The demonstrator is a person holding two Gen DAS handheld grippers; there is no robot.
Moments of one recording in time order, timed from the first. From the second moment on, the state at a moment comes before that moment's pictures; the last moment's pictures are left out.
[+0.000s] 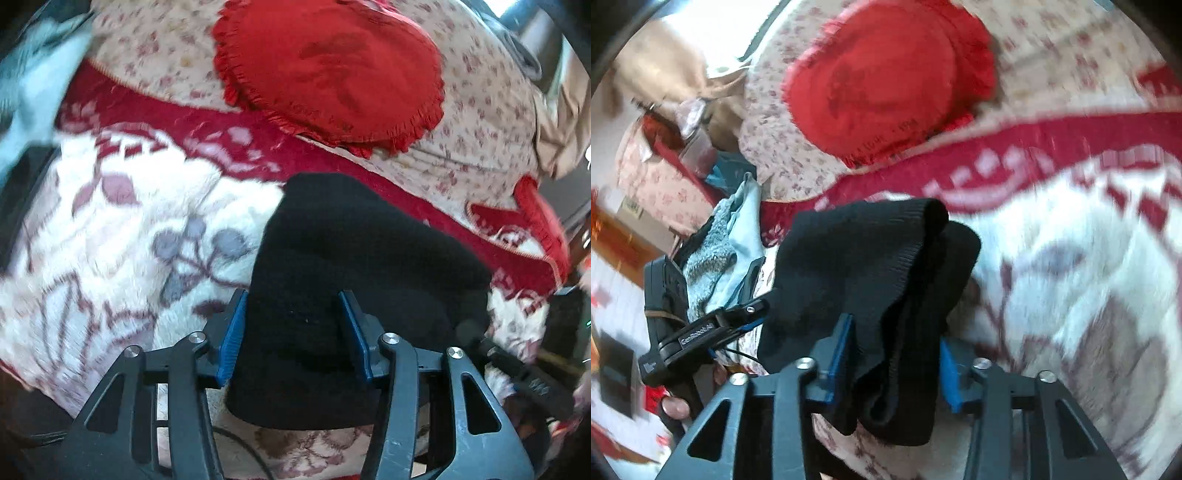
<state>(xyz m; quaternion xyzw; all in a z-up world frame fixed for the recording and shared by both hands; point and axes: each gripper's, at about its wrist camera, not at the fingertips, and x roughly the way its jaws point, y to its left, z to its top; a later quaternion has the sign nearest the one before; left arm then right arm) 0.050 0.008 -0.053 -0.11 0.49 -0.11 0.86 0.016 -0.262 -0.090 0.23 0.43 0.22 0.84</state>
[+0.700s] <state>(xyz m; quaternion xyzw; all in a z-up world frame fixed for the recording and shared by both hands) 0.060 0.021 -0.055 -0.19 0.49 -0.10 0.85 0.056 -0.308 -0.093 0.24 0.41 0.20 0.86</state>
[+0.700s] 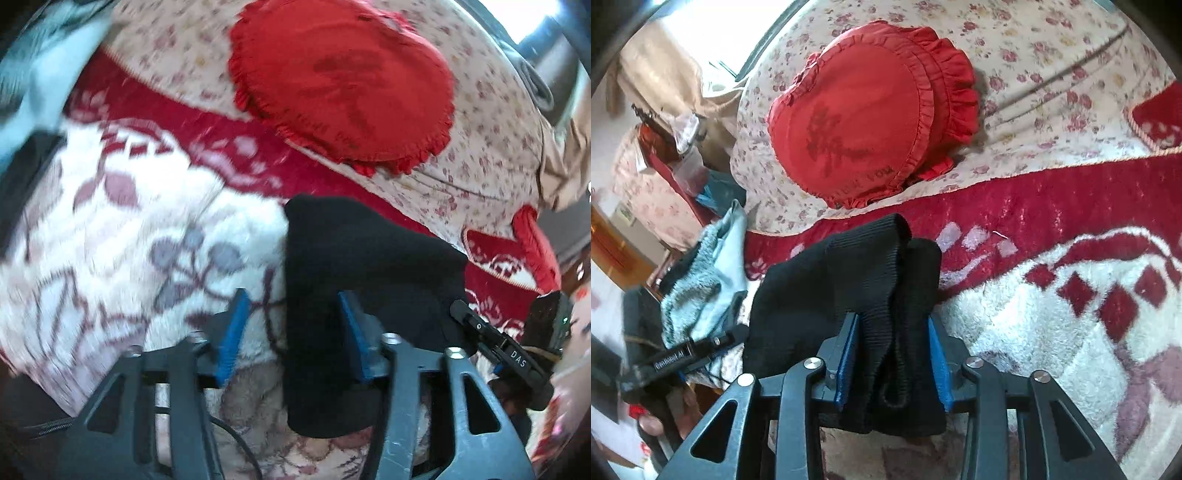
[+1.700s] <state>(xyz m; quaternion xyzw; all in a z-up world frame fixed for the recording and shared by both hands) 0.106 -0.053 -0.042 -0.03 0.47 -0.11 0.87 0.050 -0.315 -0.064 0.17 0.38 0.11 0.90</state>
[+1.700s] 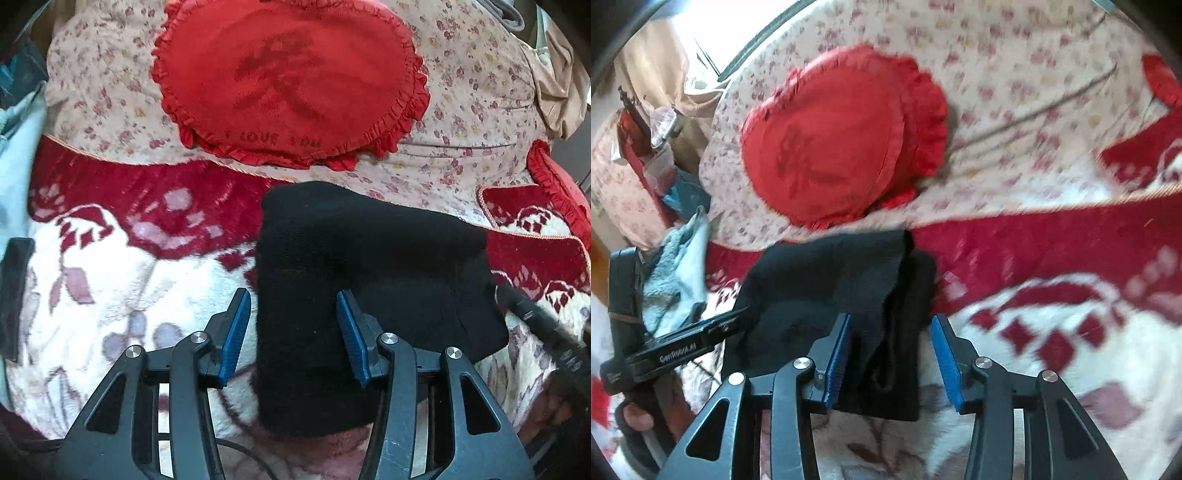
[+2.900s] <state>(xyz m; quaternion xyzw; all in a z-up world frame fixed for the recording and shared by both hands) 0.078 -0.064 -0.028 0.00 0.45 -0.05 0.89 0.038 -0.247 -0.058 0.01 0.41 0.12 0.91</state>
